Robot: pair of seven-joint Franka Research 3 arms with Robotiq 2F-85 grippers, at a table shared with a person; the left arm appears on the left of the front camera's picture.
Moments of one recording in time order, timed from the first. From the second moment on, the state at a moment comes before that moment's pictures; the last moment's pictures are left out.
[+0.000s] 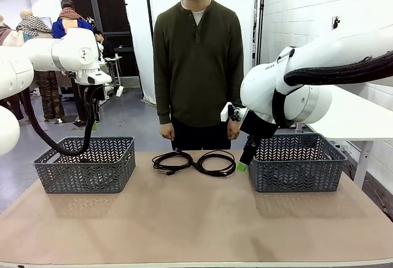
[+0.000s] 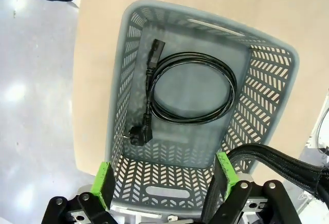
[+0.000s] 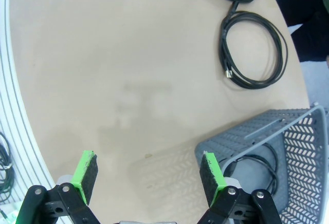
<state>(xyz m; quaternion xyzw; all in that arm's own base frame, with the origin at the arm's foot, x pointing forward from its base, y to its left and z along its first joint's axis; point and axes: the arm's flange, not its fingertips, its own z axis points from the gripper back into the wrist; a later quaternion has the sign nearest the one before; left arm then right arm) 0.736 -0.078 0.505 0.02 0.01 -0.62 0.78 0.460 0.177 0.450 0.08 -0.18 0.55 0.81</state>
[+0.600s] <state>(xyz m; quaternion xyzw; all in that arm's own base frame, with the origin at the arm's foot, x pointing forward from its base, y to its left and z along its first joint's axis) 0.736 -0.078 0.505 0.02 0.01 -0.62 0.78 0.460 0.177 0.450 0.08 -0.18 0.55 0.81</state>
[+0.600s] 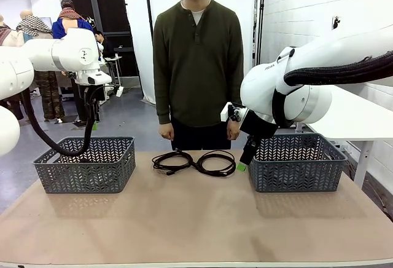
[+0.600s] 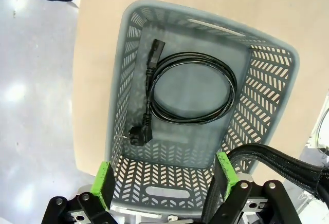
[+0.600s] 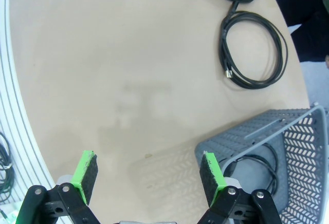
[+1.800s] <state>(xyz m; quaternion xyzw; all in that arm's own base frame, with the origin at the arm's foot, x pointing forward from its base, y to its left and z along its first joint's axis) 0.641 -0.095 0.595 0.01 -0.02 -0.61 0.80 0.460 0.177 0.450 0.08 -0.18 0.55 0.81</state>
